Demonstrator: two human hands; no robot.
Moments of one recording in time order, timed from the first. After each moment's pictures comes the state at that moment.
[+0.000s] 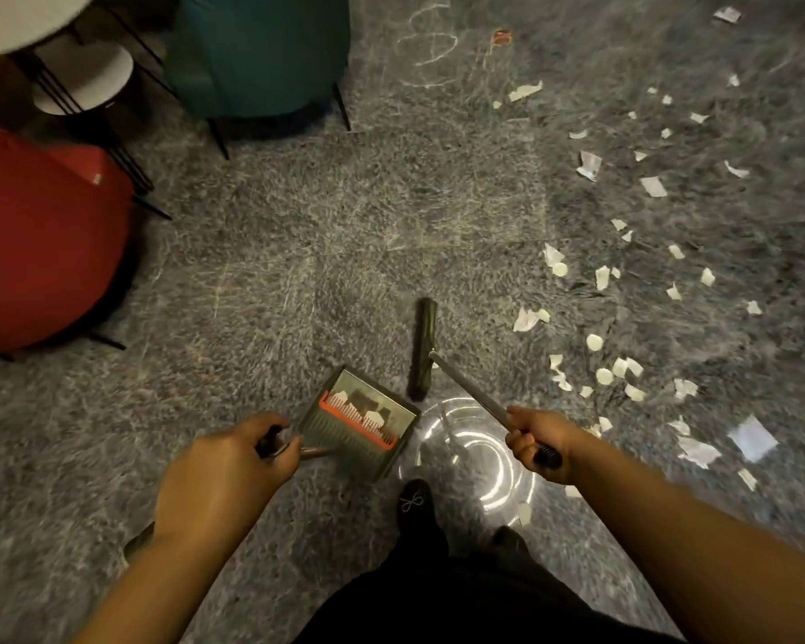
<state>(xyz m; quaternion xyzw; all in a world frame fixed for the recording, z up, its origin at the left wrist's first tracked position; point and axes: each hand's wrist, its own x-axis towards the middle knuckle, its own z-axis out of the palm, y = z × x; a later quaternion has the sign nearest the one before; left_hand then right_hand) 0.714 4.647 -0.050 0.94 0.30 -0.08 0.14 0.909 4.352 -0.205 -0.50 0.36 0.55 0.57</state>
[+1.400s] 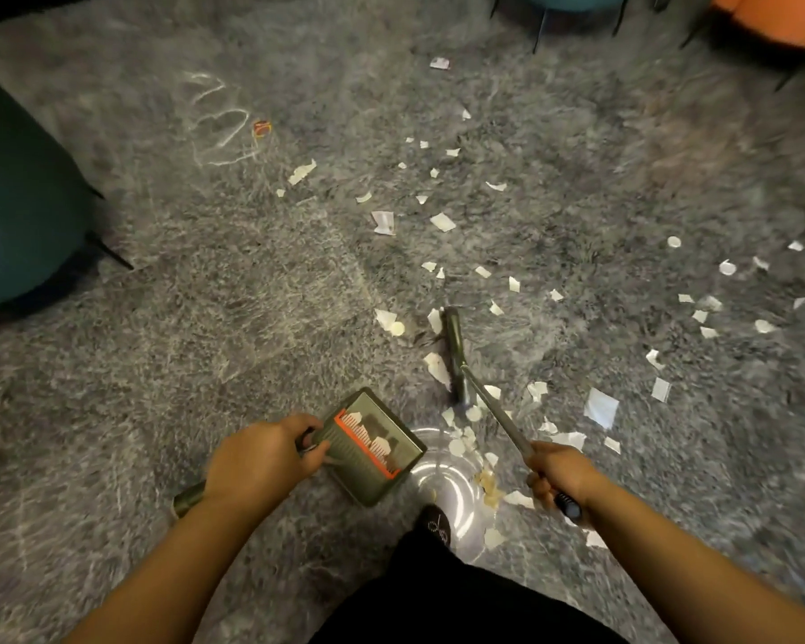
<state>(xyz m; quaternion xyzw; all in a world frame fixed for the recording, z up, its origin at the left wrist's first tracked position) 1.087 4.491 -0.097 0.98 -0.03 -0.16 0.11 1.058 4.128 -0.153 -0.59 0.43 0.34 0.60</state>
